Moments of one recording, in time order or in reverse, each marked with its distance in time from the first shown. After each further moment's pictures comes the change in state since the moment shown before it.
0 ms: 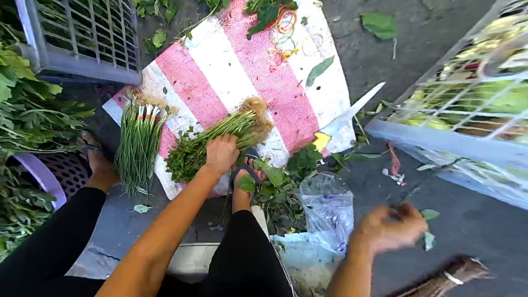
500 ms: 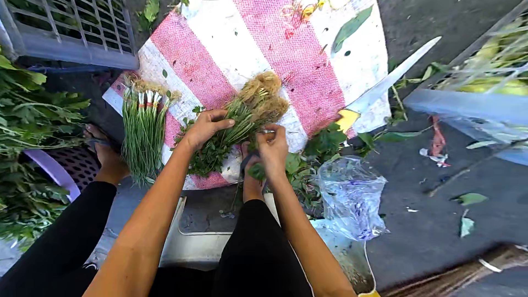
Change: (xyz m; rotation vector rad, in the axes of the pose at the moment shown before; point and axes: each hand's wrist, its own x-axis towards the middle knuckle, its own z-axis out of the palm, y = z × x) left_hand 0.008 -0.061 -0.049 -1.018 -0.223 -0.172; right_hand -0.052 -0.200 0.144 0.534 -0.761 0.264
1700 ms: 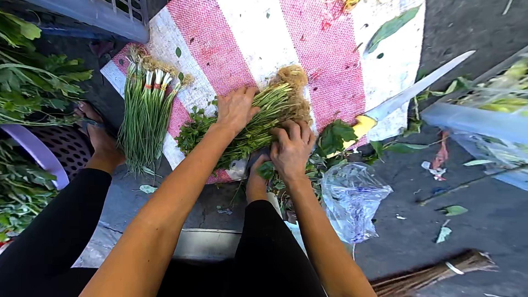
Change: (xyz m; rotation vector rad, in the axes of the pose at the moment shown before) left_hand 0.039 0.010 0.026 0.920 0.176 0.133; right_hand 0.022 0.034 -0.015 -0.866 0.135 -0.834
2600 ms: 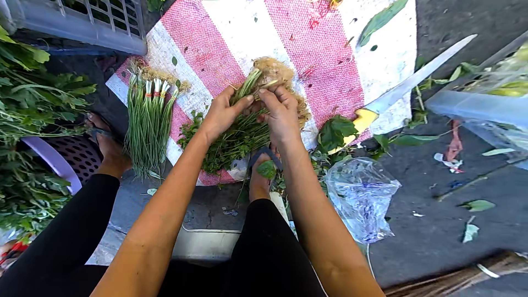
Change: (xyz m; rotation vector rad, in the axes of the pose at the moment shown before) left_hand -0.024 -0.012 -0.020 -0.958 0.016 0.016; right_hand 0.094 -0.051 -0.034 1.373 -0.098 0.531
